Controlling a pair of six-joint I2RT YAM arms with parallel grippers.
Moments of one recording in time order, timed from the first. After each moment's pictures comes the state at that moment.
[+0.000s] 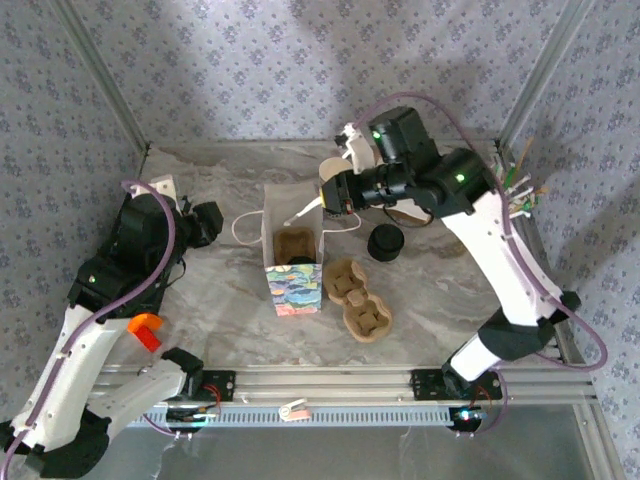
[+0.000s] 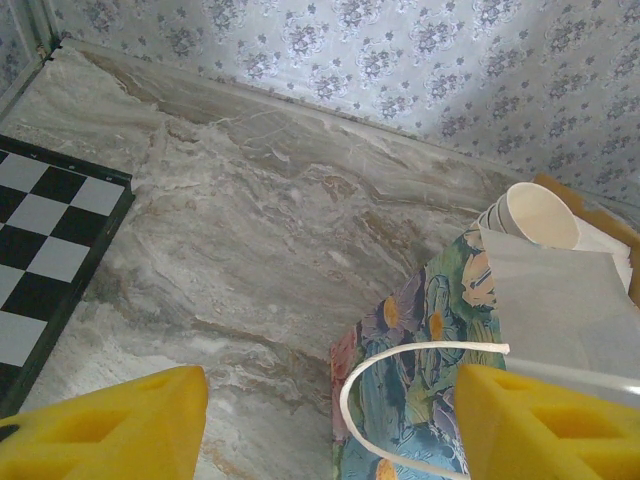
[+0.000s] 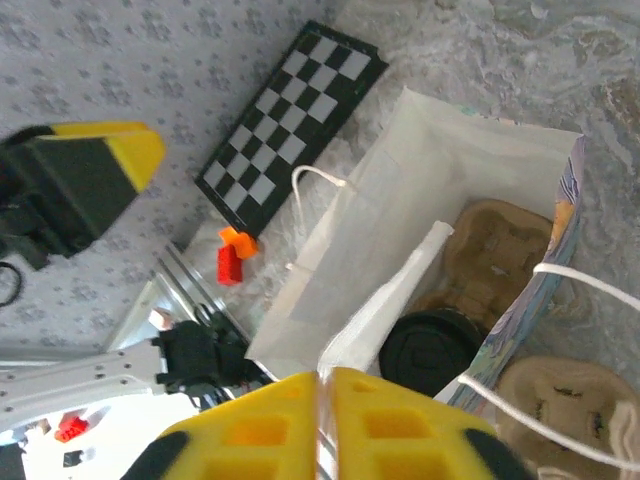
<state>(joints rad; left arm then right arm) -0.50 0.87 1.30 -0.96 -0.31 -0.56 0.72 1.59 2.12 -1.23 -0.38 0.38</state>
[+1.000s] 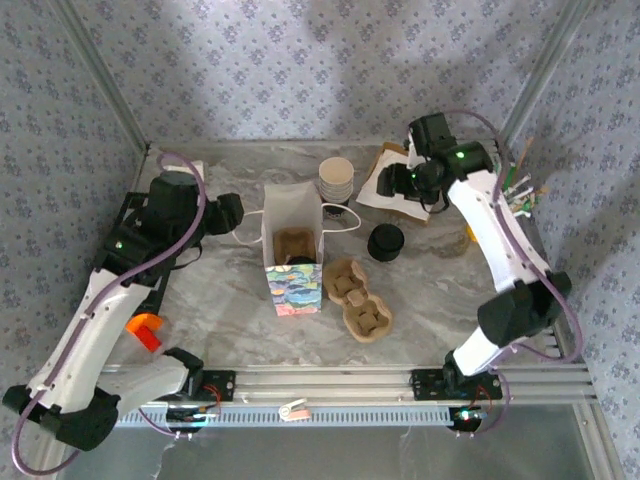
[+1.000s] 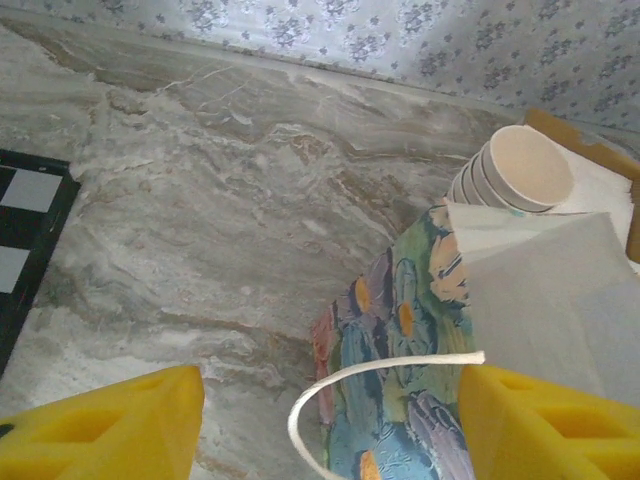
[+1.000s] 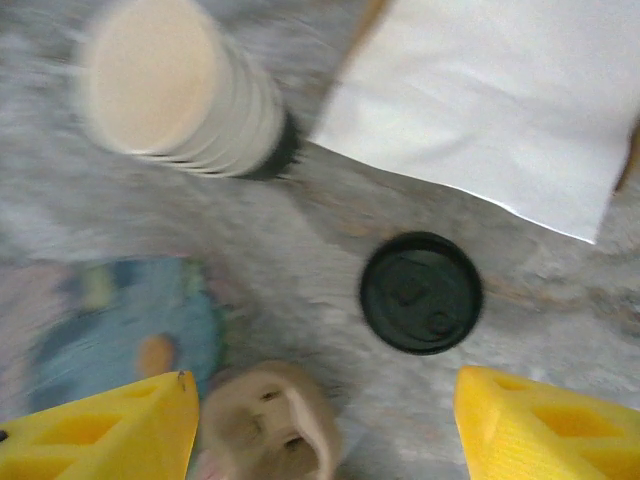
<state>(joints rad) -0.50 1.04 1.37 -0.94 -0.20 -0.49 0.31 1.63 1.74 -1.16 -0.09 0.40</state>
